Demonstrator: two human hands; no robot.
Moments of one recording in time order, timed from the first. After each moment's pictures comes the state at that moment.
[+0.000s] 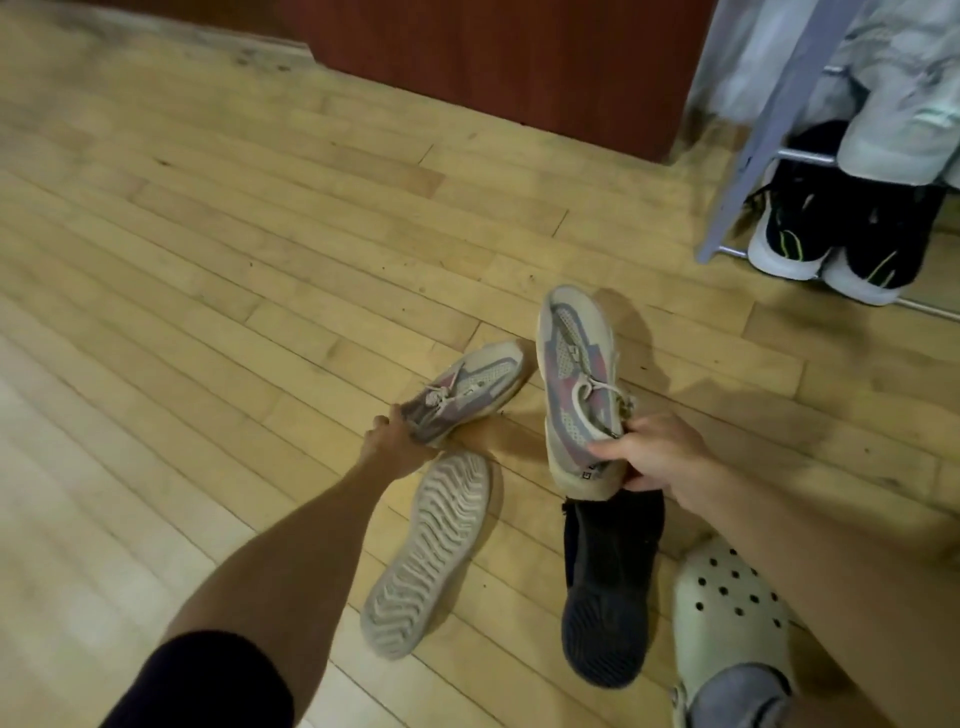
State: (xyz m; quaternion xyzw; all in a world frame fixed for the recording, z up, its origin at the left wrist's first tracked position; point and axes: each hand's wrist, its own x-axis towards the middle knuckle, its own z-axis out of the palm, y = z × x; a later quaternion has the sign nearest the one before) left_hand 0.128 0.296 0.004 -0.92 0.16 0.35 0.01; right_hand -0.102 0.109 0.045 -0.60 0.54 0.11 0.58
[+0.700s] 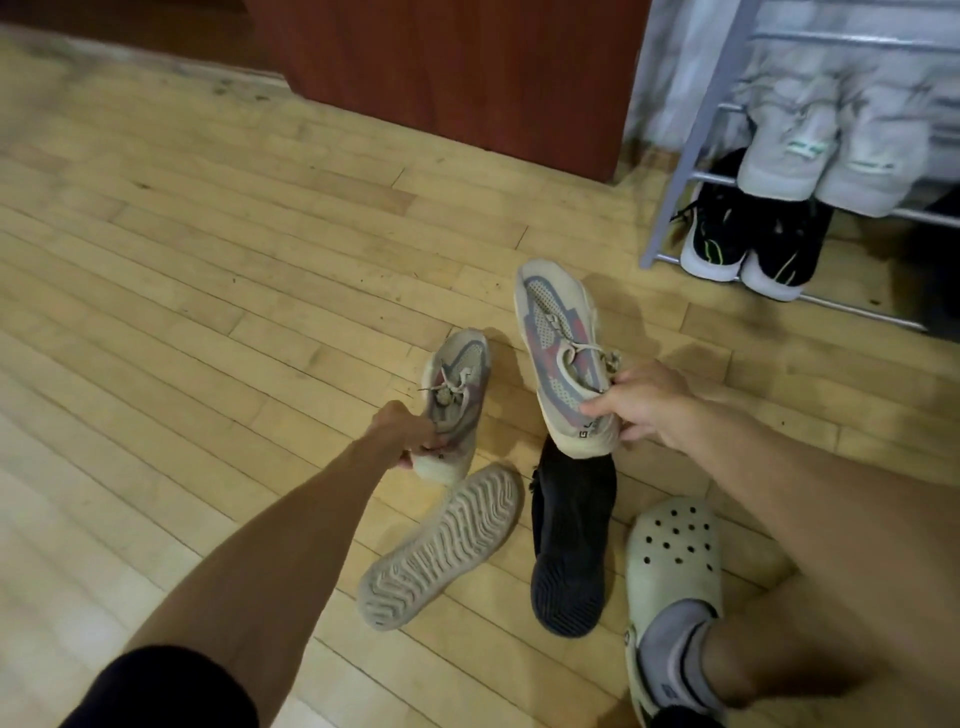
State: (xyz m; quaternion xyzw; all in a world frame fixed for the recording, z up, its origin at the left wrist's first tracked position) left_hand 0.084 0.270 0.064 -0.90 0.06 0.41 -0.14; right_hand -0.118 0.090 0.107 -0.61 0.55 0.08 0.56
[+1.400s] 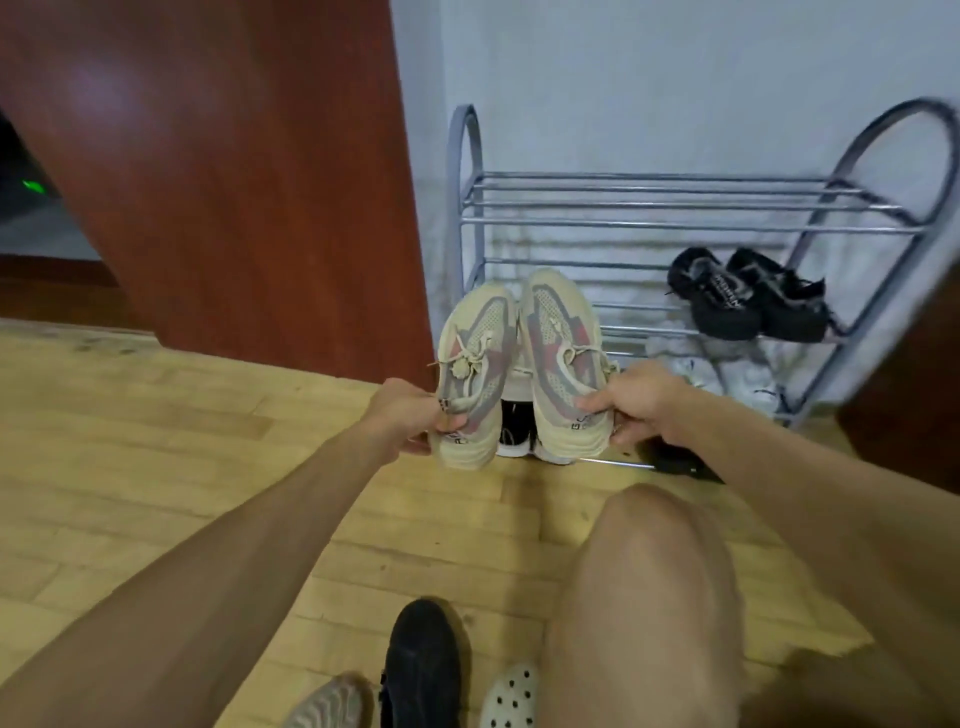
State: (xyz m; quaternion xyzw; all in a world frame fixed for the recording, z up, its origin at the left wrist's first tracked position) left_hand -0.052 0.066 0.292 -0.77 0.29 0.41 -0.39; right_hand -0.275 -0.035 0.320 -0.60 0.59 -0.14 0.51
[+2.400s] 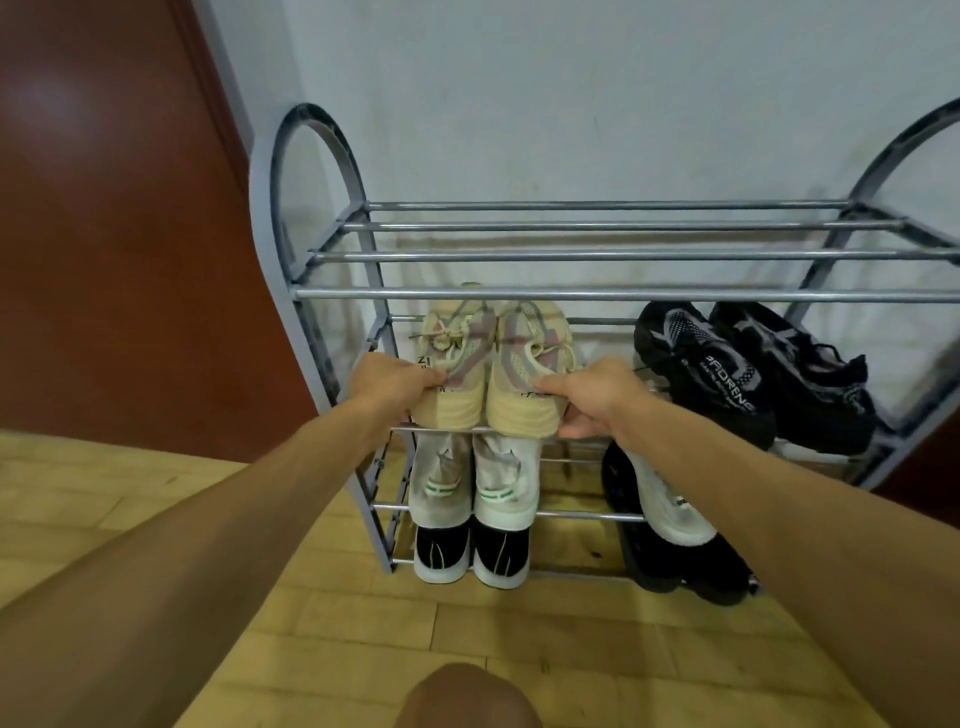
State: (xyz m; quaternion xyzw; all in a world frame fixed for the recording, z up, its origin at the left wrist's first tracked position) left_hand -0.049 -0.201 0.285 -0.78 0.31 0.32 -0.44; right_hand -0.244 -0.262 0.289 -0.53 0.58 -0.25 0.56
